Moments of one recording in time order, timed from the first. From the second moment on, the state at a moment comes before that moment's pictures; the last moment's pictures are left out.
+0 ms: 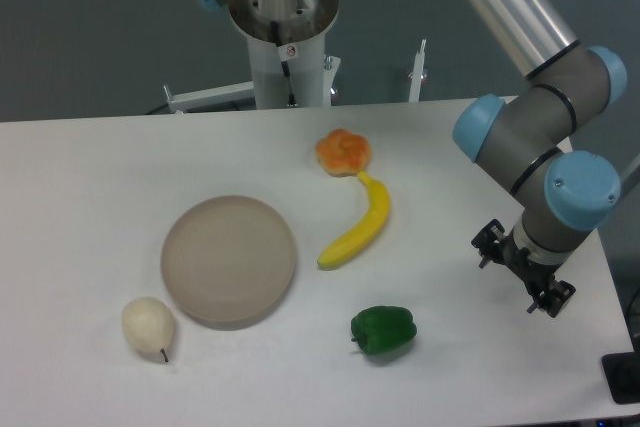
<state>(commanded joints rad) 2.47 -2.27 -1.21 -1.19 1.56 1.53</state>
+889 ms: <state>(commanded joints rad) 2.47 -2.13 -1.50 -1.14 1.55 1.52</state>
